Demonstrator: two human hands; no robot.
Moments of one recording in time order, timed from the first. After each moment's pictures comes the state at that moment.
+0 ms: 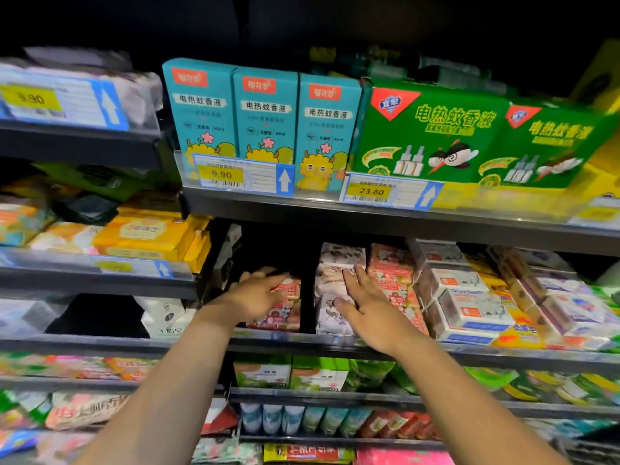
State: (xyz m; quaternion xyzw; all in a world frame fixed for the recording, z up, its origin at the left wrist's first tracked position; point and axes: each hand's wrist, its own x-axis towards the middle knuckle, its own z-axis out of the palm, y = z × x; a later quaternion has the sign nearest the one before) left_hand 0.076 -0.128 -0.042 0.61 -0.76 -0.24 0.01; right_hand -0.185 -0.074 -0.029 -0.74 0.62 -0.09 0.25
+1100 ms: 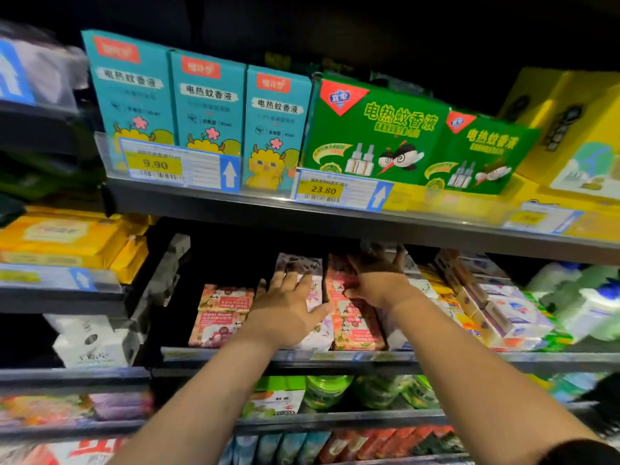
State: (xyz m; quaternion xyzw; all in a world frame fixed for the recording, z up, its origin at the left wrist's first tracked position) left_hand -0.052 -0.104 -0.027 0.56 -0.81 -0.15 0.10; right_hand -0.256 -0.133 0.013 -0.71 0.70 0.06 -0.03
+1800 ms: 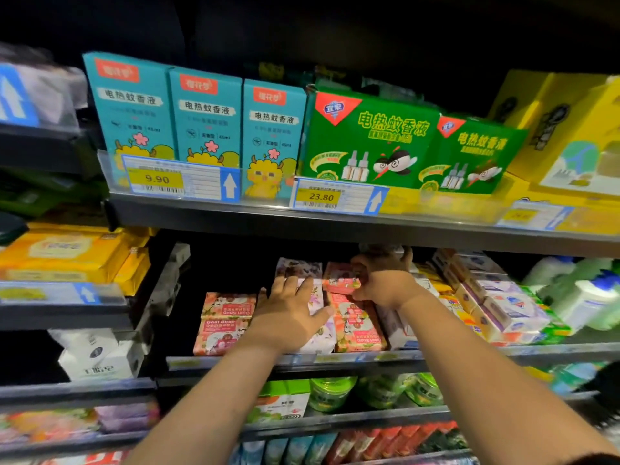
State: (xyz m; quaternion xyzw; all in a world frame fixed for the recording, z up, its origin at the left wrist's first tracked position) left_hand -0.051 -0.105 -0.028 0.56 -0.81 -0.16 0.09; right_hand -0.265 -0.131 0.020 -0.70 0.72 0.02 -0.04
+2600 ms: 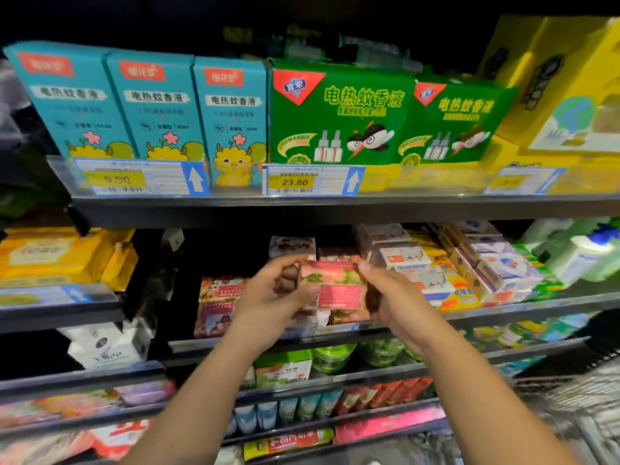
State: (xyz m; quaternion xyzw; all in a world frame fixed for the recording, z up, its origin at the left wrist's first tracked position) left_hand -0.033 -0.054 0.003 0.37 -0.58 -0.54 0.48; right_hand -0.235 -0.015 0.030 -0.42 0.55 -0.47 0.55
